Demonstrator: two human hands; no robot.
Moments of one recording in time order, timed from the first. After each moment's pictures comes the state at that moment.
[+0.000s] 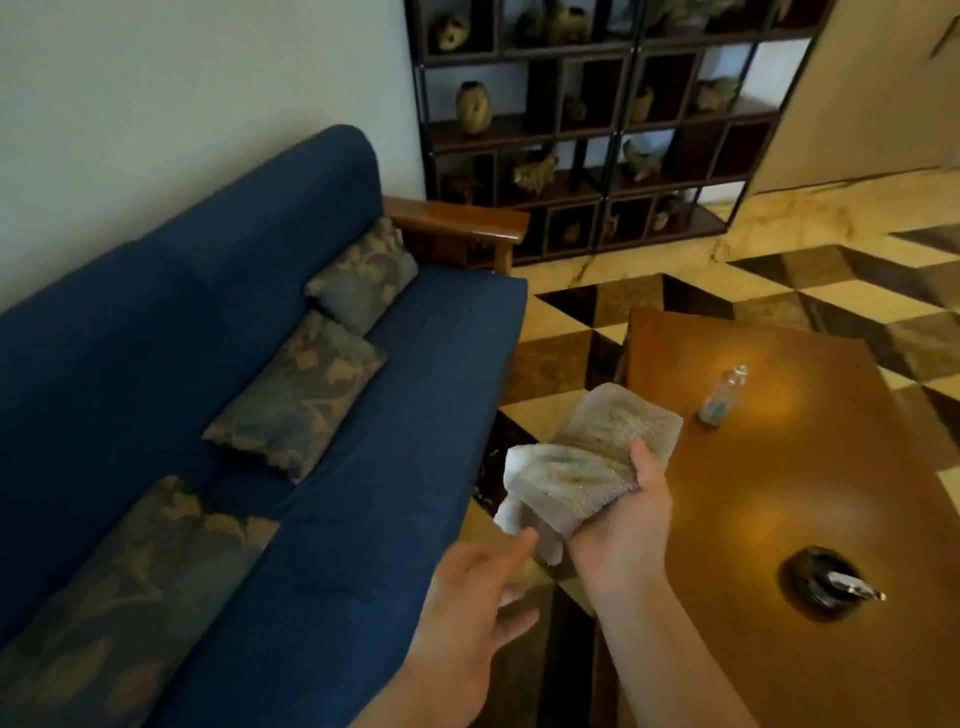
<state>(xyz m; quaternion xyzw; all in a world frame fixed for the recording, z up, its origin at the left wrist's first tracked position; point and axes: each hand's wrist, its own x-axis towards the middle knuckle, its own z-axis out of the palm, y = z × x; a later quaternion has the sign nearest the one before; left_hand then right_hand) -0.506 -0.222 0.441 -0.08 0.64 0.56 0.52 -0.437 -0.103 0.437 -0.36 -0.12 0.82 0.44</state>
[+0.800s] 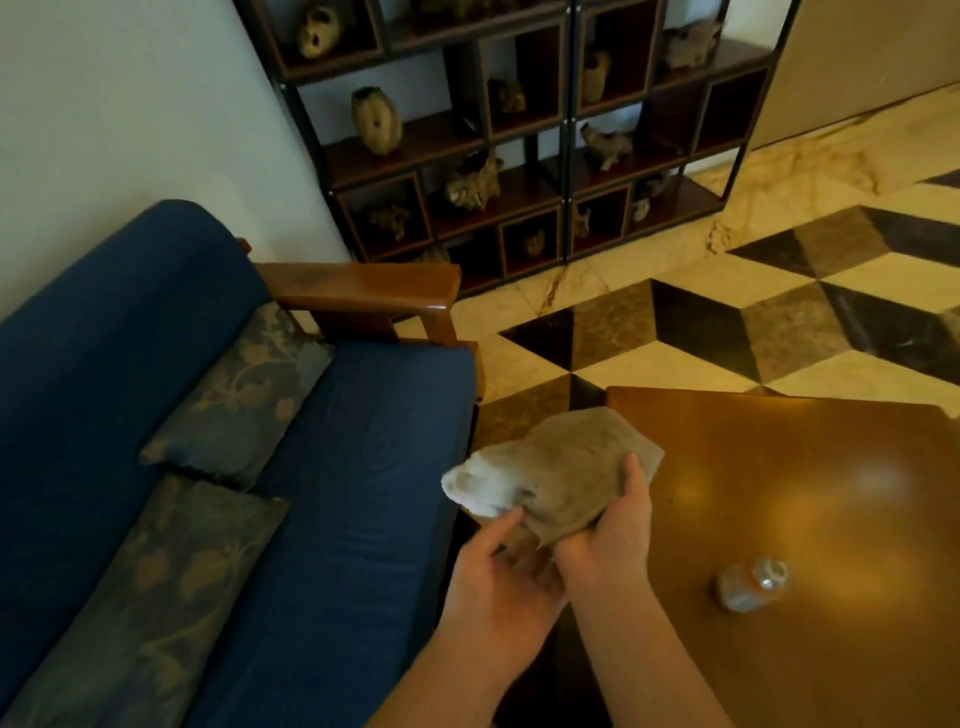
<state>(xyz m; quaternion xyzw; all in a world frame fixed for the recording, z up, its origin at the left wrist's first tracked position) -0.658 0.364 0.406 -0.15 0.38 0.64 0.65 -0.597 0.452 0.397 -0.42 0.06 0.80 0.42</state>
